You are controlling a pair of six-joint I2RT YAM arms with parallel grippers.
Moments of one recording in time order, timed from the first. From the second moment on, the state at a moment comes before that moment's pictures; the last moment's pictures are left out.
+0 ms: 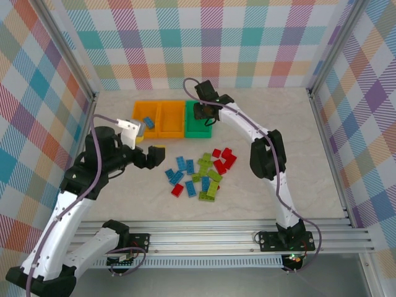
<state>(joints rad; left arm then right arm) -0.36 0.87 1.11 -0.73 0.26 -0.13 0.58 2.33 2.19 -0.73 0.14 0.32</state>
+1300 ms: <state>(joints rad) -0.56 1.84 1.31 -0.72 -0.10 -0.98 0.79 1.11 0.94 -0.68 -0.21 0.49</state>
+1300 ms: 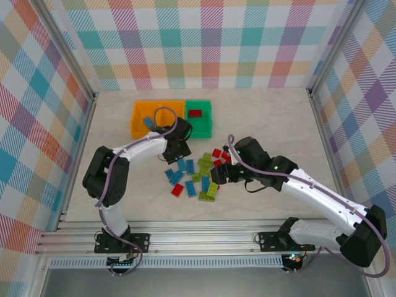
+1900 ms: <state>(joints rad) -0.56 1.91 1.29 -0.71 -0.07 -0.95 0.79 1.13 1.02 -0.69 -0.22 0.51</state>
